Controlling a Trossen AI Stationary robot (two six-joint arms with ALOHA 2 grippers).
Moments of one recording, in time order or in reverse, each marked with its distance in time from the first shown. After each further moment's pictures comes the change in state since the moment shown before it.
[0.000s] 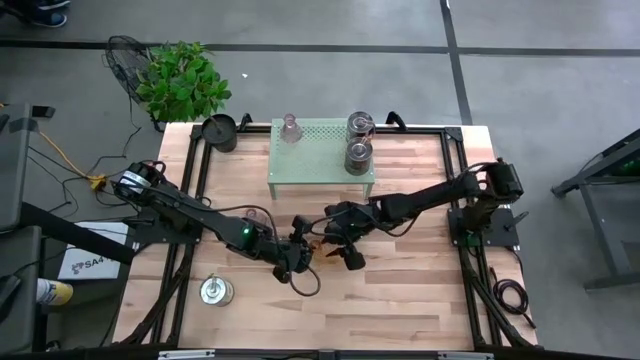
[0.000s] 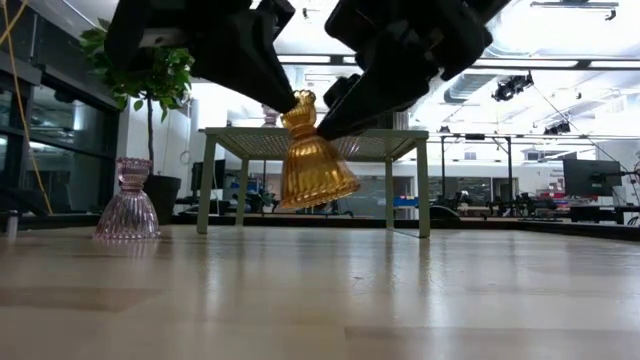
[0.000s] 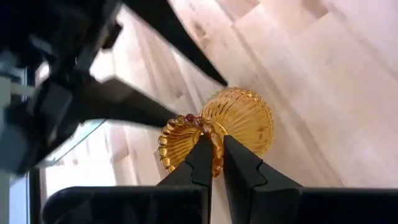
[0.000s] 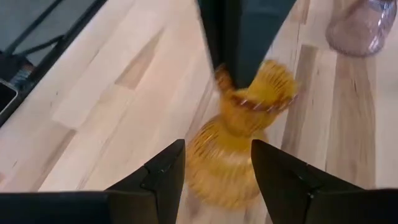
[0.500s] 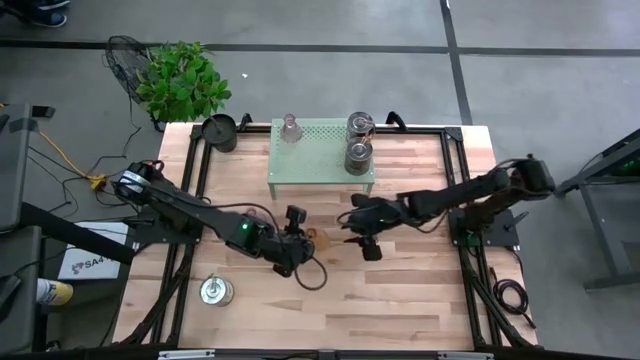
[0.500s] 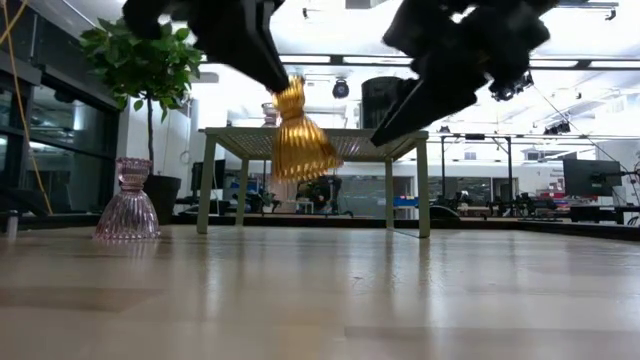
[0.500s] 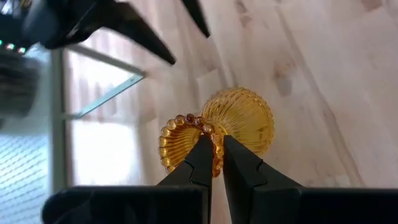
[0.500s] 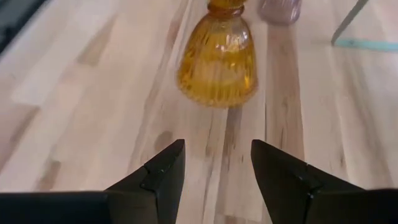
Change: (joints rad) left arm 0.000 -0.005 0.145 -0.264 -0.107 -0.170; right arm 0.000 -0.247 -0.260 0.044 0.189 0.070
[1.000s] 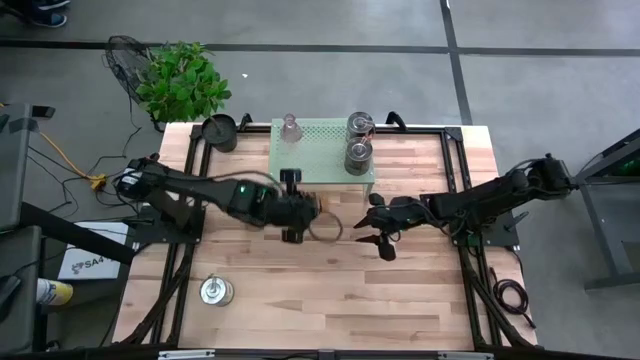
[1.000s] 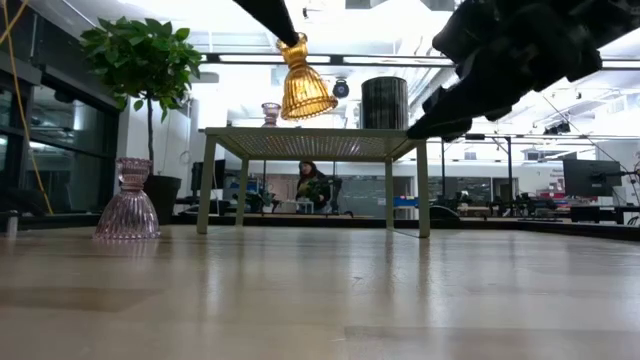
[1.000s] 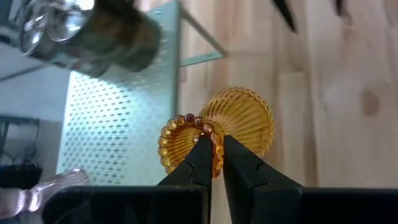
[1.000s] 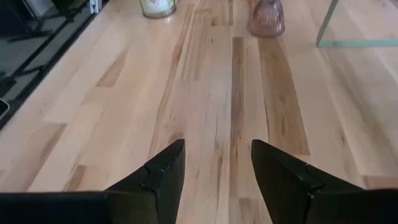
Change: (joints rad) left arm 0.169 -0.001 0.323 -0.362 -0.056 -0.138; right arm 0.005 -0.190 -0.294 0.287 0.001 0.124
